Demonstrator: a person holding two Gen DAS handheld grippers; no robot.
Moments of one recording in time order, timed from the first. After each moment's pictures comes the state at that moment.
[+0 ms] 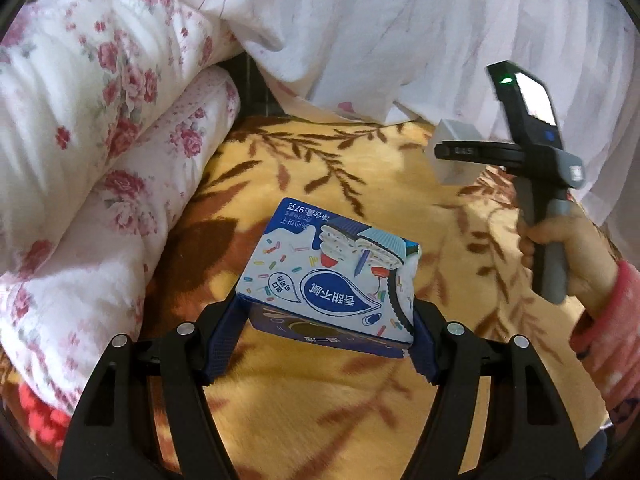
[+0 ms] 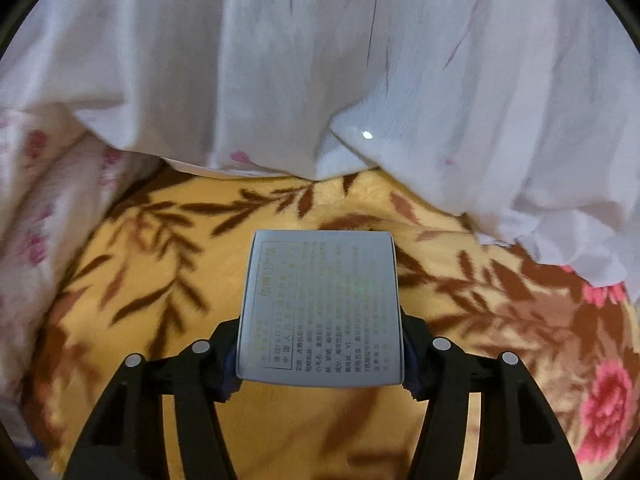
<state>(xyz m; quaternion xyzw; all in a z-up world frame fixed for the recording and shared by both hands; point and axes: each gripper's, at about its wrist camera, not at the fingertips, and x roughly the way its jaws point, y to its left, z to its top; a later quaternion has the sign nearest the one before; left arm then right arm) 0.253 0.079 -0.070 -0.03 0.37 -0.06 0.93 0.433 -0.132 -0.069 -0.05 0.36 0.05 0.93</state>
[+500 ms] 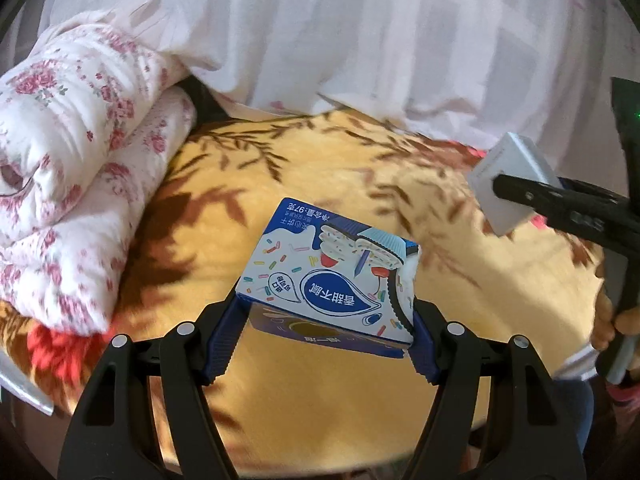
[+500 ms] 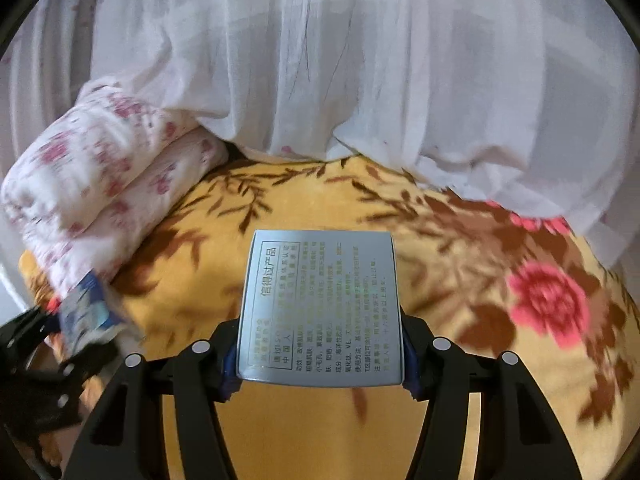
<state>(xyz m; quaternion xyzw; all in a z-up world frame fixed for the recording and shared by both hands) 0.123 0.009 -0.050 0.00 0.36 -0.13 0.92 0.154 -0.210 -0.020 -0.02 0.33 0.09 0.94</state>
